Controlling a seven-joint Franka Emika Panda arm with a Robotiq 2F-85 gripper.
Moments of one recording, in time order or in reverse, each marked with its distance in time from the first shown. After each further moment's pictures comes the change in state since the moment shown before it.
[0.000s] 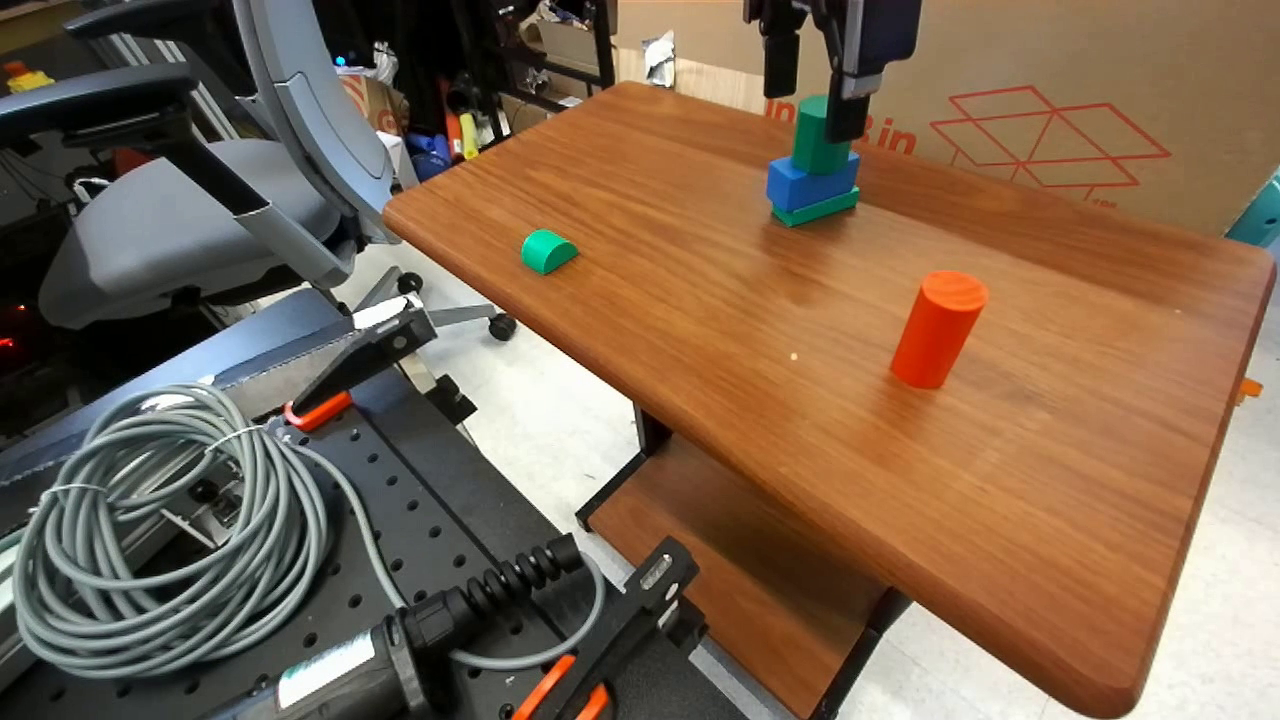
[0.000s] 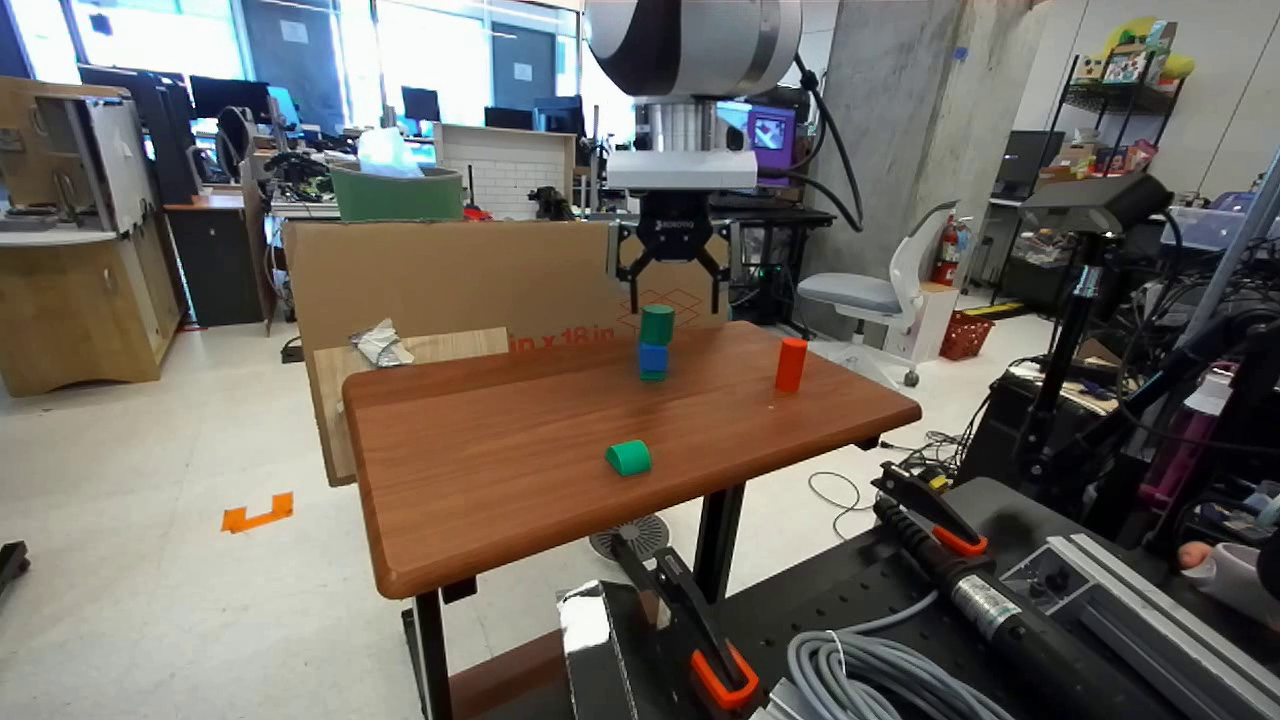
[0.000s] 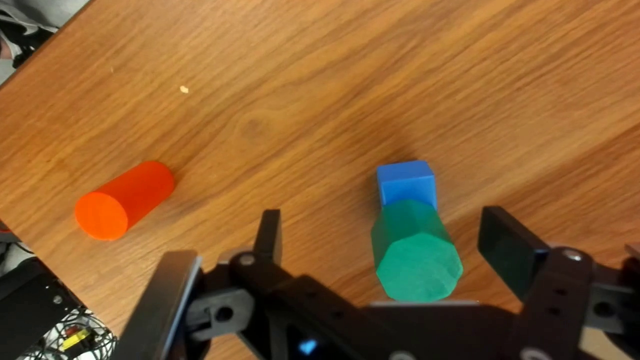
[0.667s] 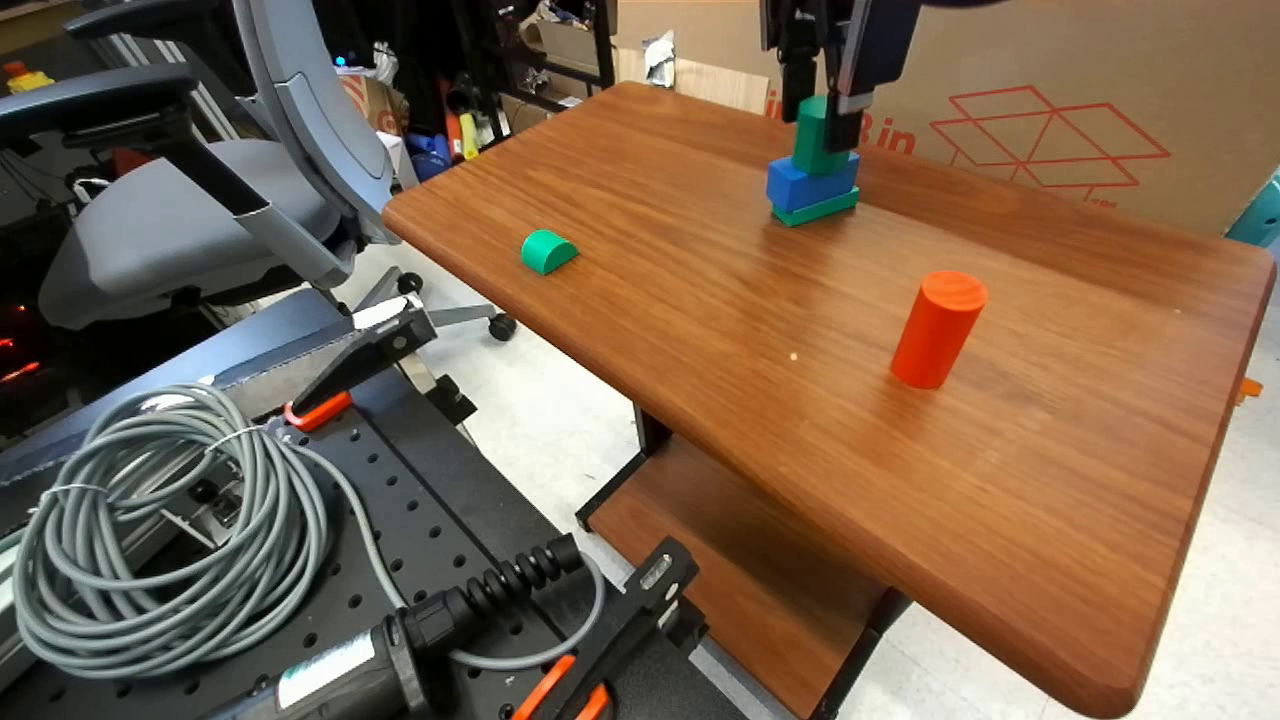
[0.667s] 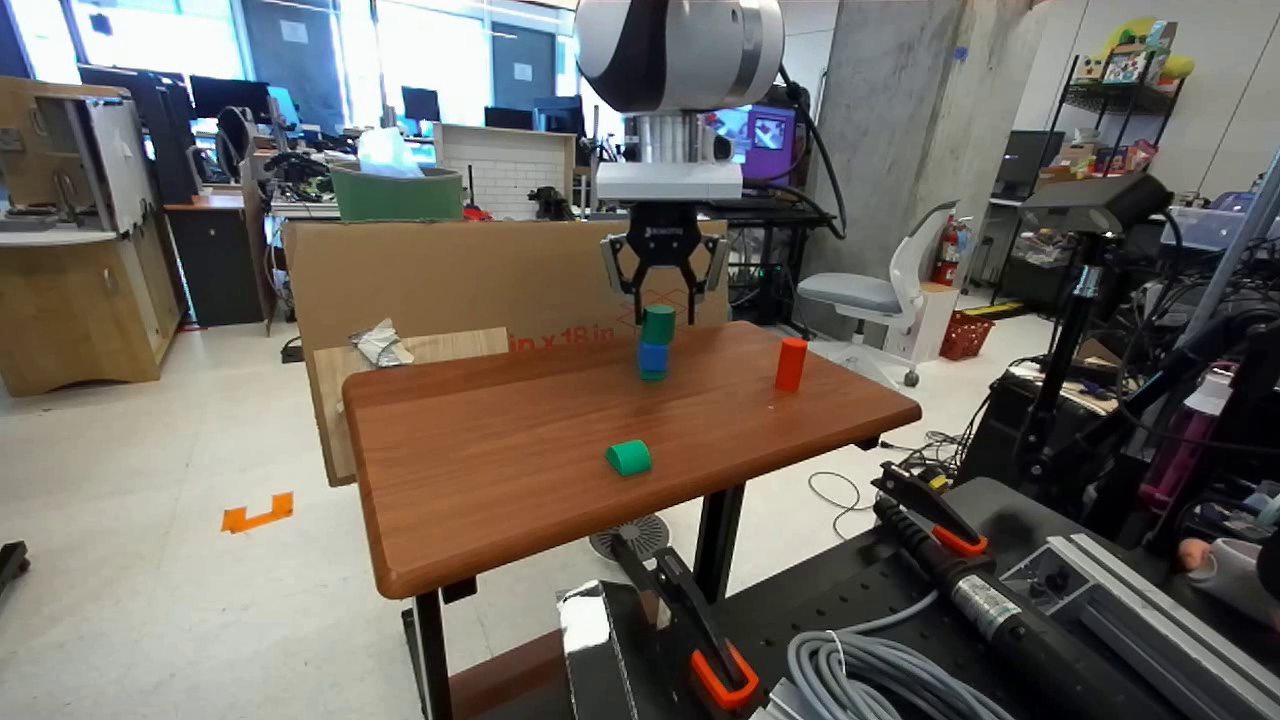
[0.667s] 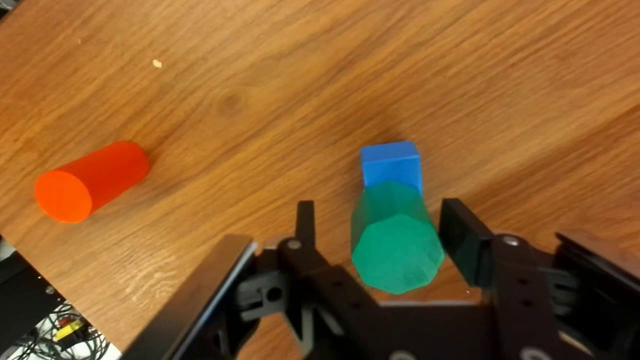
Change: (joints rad) arm 0.014 0.054 -0.009 0.057 -0.003 0.009 0.000
